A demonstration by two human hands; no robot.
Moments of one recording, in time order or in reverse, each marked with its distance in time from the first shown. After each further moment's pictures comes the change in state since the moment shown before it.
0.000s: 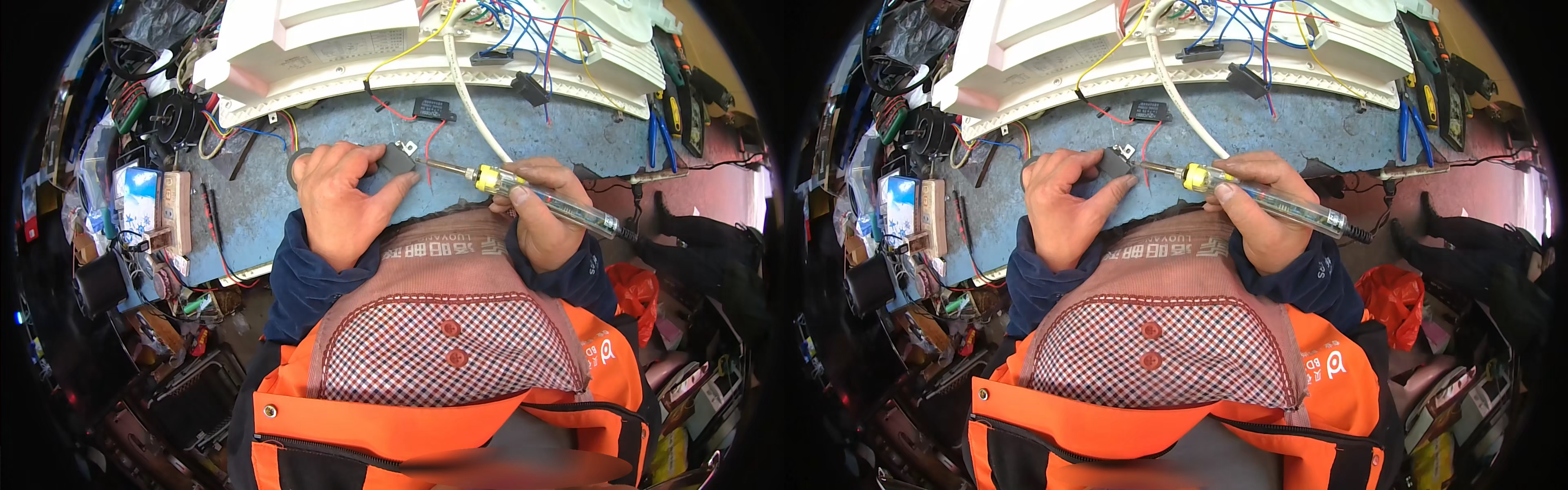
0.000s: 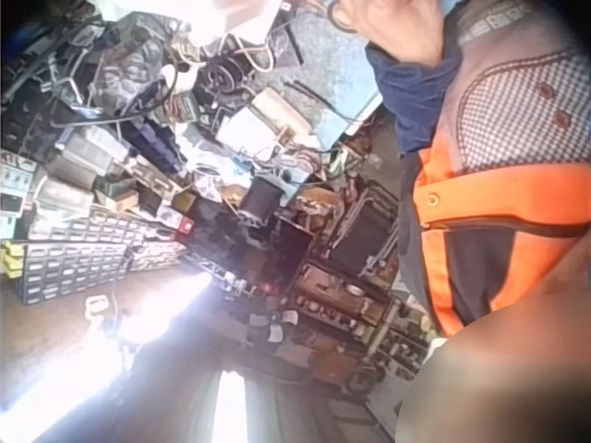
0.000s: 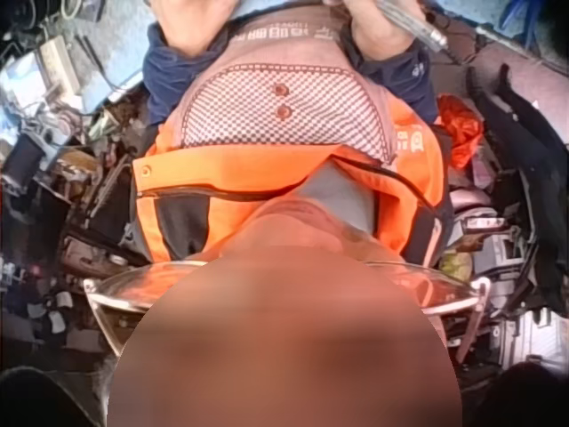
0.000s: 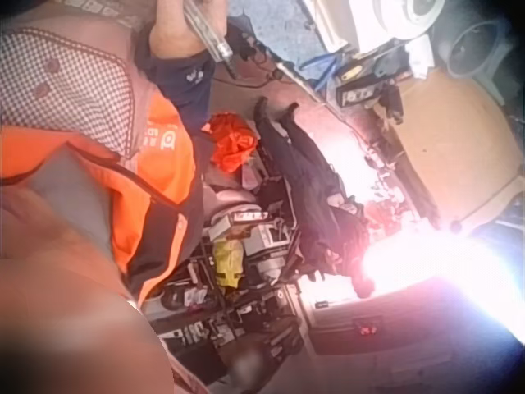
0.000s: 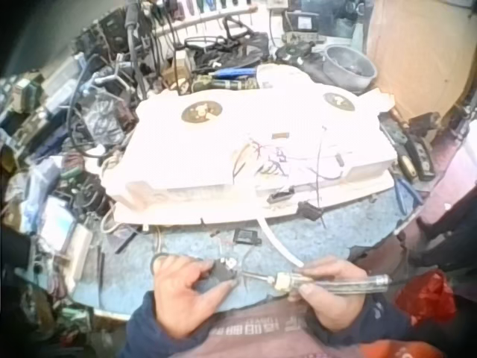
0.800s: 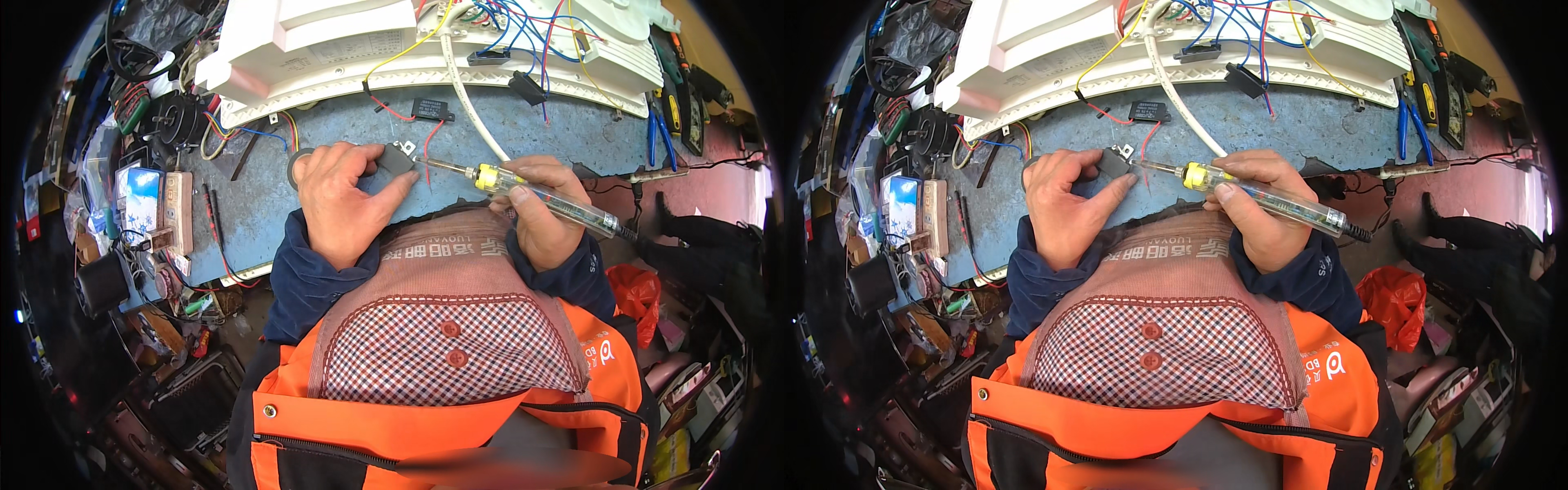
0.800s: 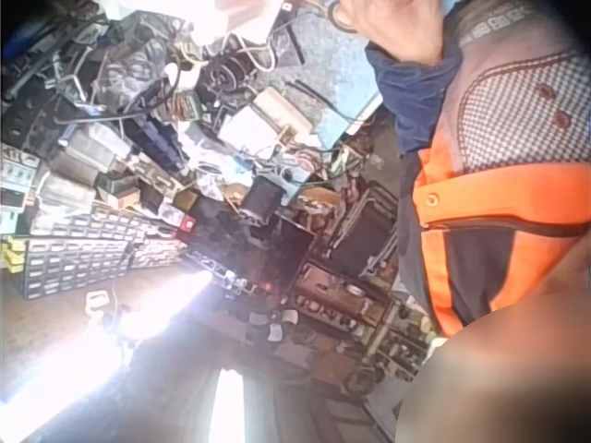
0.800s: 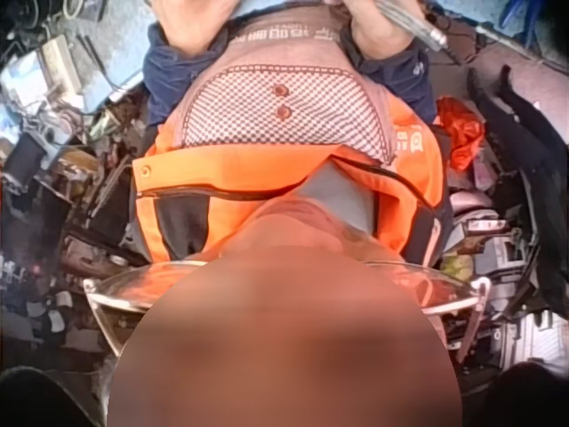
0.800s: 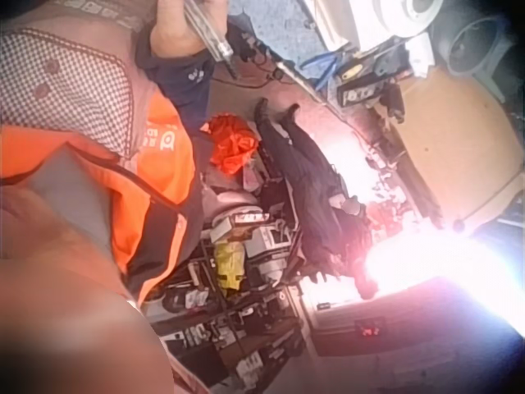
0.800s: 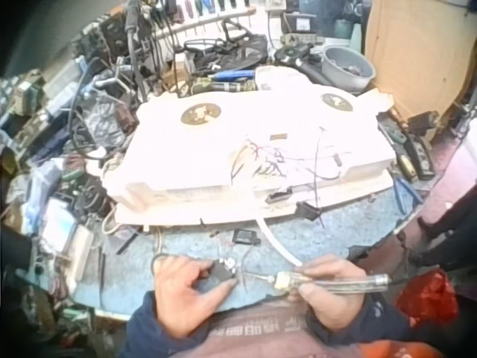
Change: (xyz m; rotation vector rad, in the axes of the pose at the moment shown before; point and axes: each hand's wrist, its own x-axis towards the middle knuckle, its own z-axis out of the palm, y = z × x) left_hand -0.001 0.000 0.002 0.018 0.003 -0.010; right_hand 0.000 0.001 0.001 0.045 0.011 -0.024
